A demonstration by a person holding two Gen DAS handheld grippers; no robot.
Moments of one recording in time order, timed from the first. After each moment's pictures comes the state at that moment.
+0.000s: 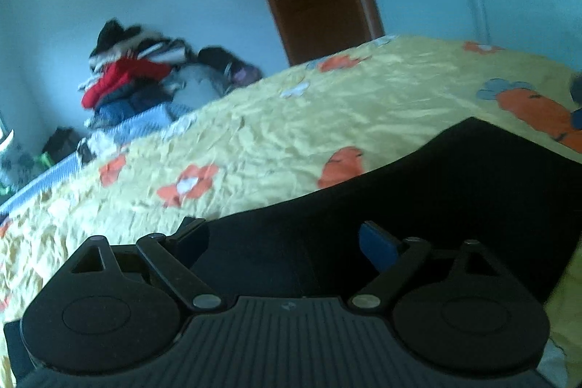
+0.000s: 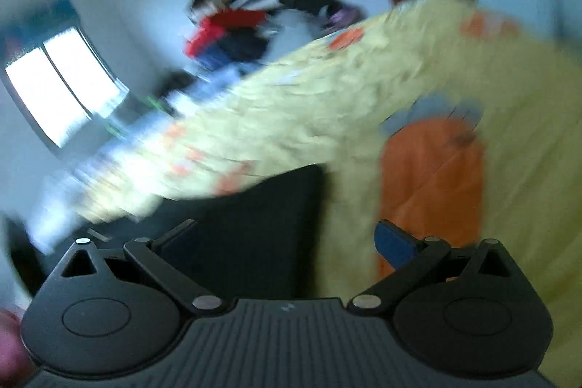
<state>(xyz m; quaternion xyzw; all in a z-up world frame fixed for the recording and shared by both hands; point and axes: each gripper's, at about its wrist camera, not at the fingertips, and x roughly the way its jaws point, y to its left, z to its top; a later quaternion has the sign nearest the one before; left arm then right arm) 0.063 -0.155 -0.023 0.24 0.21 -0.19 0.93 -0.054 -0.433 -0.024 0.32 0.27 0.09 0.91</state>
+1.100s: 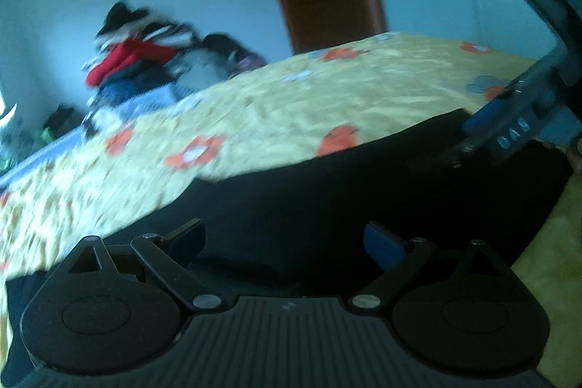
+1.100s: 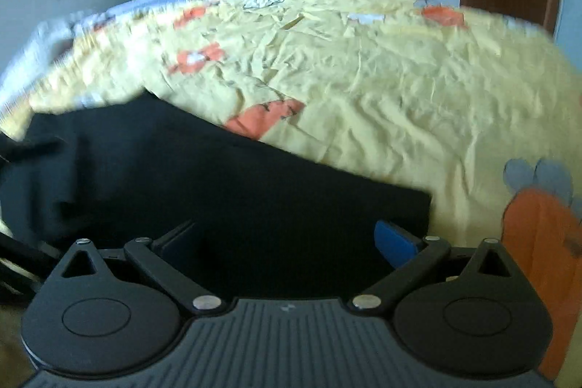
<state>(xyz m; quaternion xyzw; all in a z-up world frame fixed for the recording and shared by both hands) 0.040 -0.119 -0.026 0.19 0.24 -0.17 0.93 0.061 -0.328 -0.020 0.02 0.38 0.11 0.92</state>
